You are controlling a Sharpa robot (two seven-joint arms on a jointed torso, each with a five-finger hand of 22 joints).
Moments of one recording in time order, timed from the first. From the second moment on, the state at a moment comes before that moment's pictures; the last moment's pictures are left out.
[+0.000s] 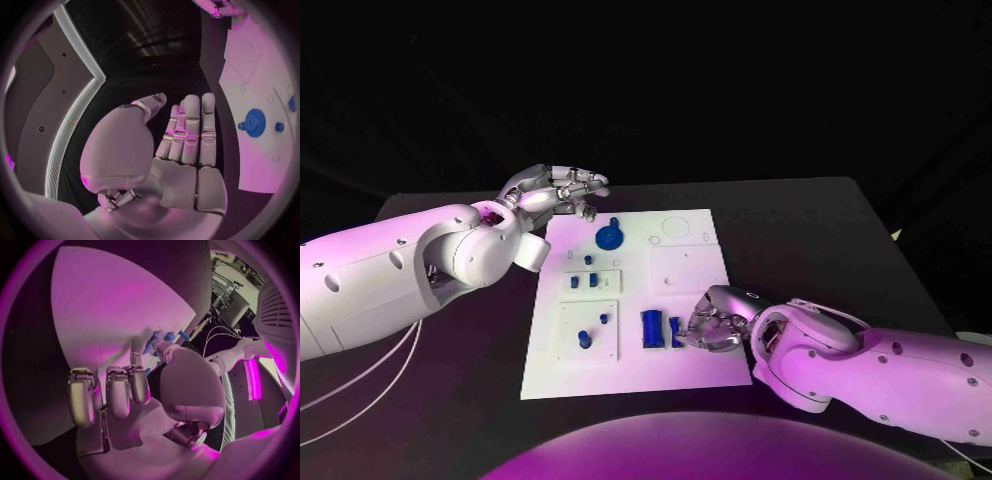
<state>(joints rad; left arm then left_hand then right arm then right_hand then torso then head) 1.14 -0.89 0.00 1.49 -0.16 -0.14 0.24 1.32 -0.21 0.53 0.10 0.16 0.85 0.18 0.25 0.43 1.08 0.12 0.15 0.20 1.13 0.04 1.03 0.57 0.17 1.03 0.15 0.49 1.23 0.94 -0.87 -0.15 1.81 -1.37 -0.40 -0.49 1.02 -0.23 0.49 0.24 0.05 1.18 0.02 0.22 0.81 1.46 -0.04 1.46 1.31 1.47 -0.10 1.56 1.31 0.02 1.47 0.02 1.55 1.31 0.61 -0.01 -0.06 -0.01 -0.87</state>
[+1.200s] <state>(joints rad) 1.11 -0.82 -0.01 1.39 -0.08 -0.23 0.33 1.31 -0.21 0.49 0.15 0.13 0.80 0.16 0.28 0.41 1.08 0.13 0.15 0.17 0.92 0.09 0.64 0.39 0.17 0.85 0.20 0.23 1.02 1.15 -0.81 -0.13 1.39 -0.54 -0.52 0.16 1.19 -0.23 0.58 0.11 0.15 0.86 0.20 0.10 0.69 0.93 0.14 0.33 0.59 0.99 0.08 0.57 0.58 0.16 0.91 0.19 0.27 0.95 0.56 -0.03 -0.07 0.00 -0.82</state>
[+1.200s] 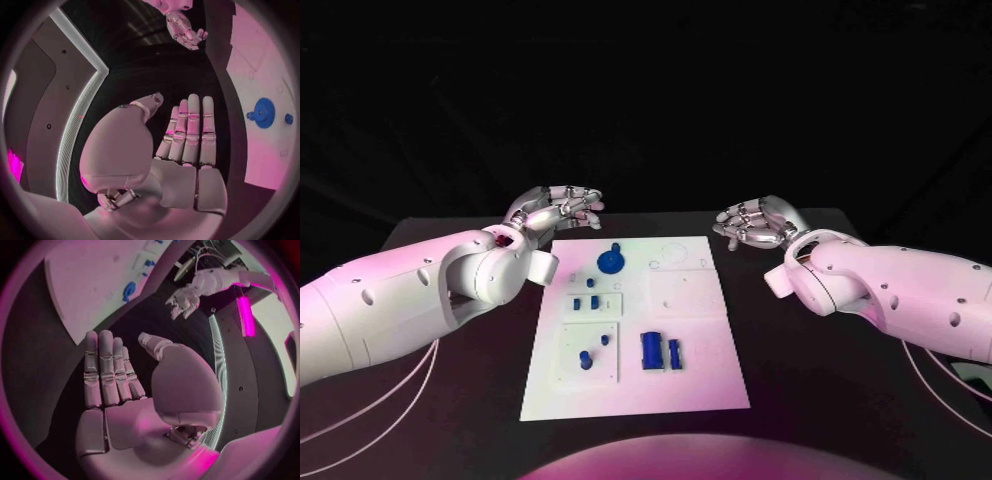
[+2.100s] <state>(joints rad) 1.06 -0.77 -0.01 1.48 0.02 -0.51 0.44 0.20 -0.01 0.02 0.01 0.01 0.04 0.01 0.02 0.02 0.05 0.01 0.01 0.00 0.04 0.01 0.02 0.01 0.02 0.03 0.01 0.01 0.04 1.08 -0.76 -0.03 1.47 -0.15 -0.59 0.39 0.12 -0.01 0.03 0.00 0.01 0.04 0.01 0.01 0.03 0.05 0.01 0.01 0.01 0.04 0.01 0.01 0.02 0.02 0.05 0.01 0.01 0.03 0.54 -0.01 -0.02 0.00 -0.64</state>
